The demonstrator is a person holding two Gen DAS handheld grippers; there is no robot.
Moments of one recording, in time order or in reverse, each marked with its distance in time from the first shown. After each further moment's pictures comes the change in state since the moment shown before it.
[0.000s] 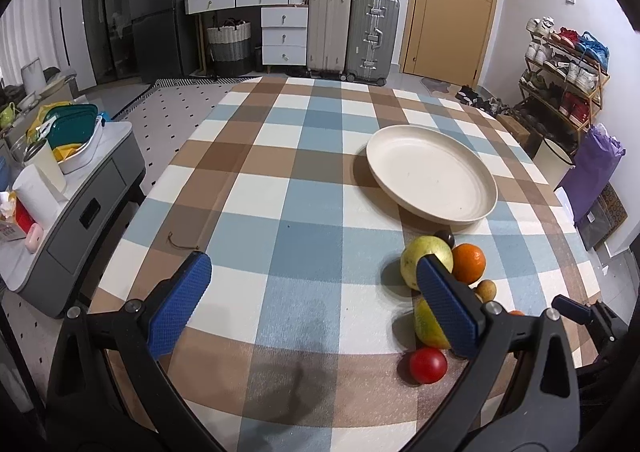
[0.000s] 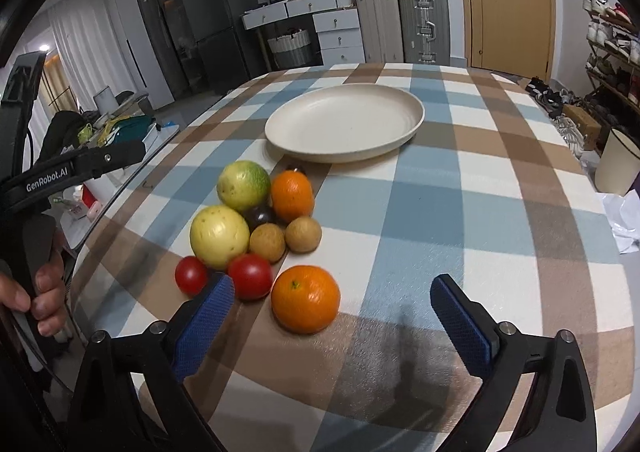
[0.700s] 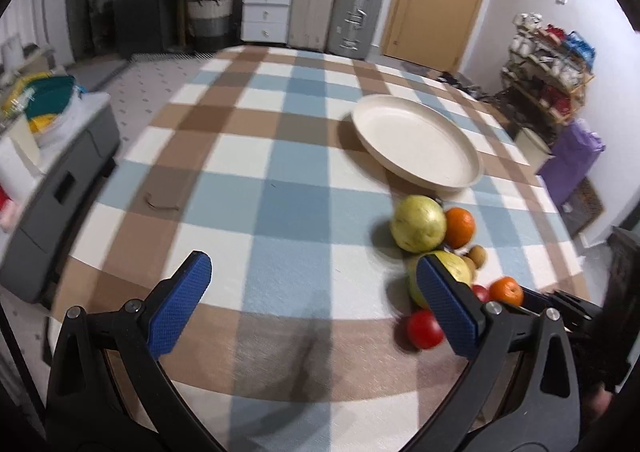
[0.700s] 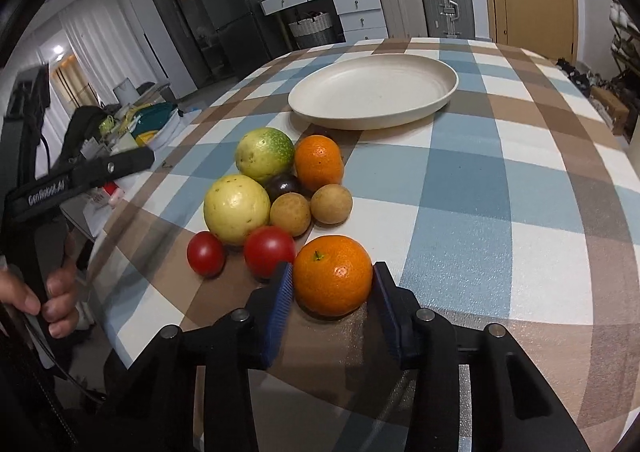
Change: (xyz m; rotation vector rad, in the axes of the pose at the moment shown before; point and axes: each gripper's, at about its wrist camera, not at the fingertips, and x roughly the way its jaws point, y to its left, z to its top) left arm 0.015 0.011 -0.022 -0.024 0.092 -0.130; right arm 0.019 -0.003 -0.009 0.038 0.047 0.134
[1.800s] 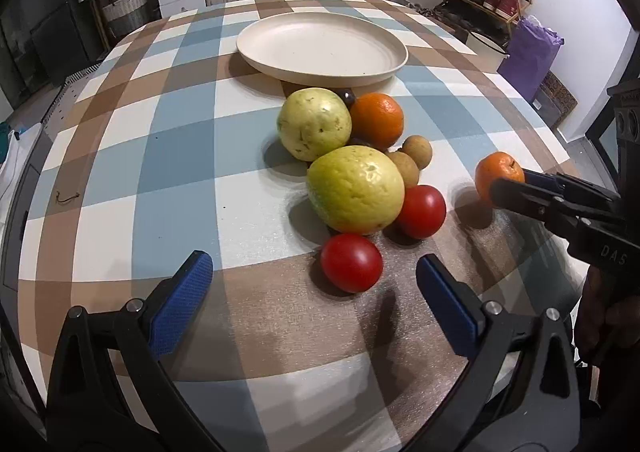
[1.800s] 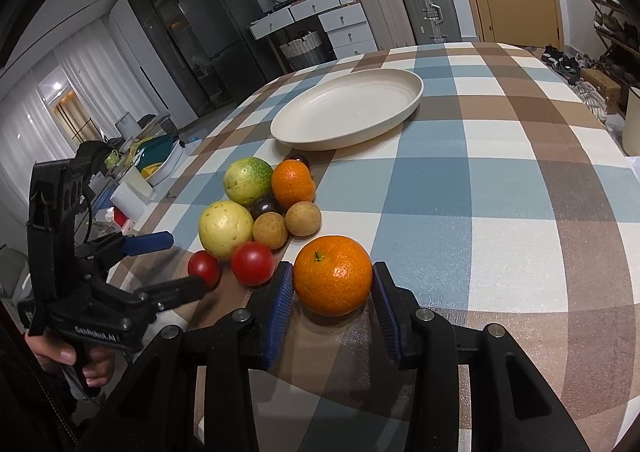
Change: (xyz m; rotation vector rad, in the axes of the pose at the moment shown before) left arm 0.042 -0.076 -0.044 0.284 0.181 -0.082; right arm -0.021 -0.028 -0.005 0.070 -0.066 0.018
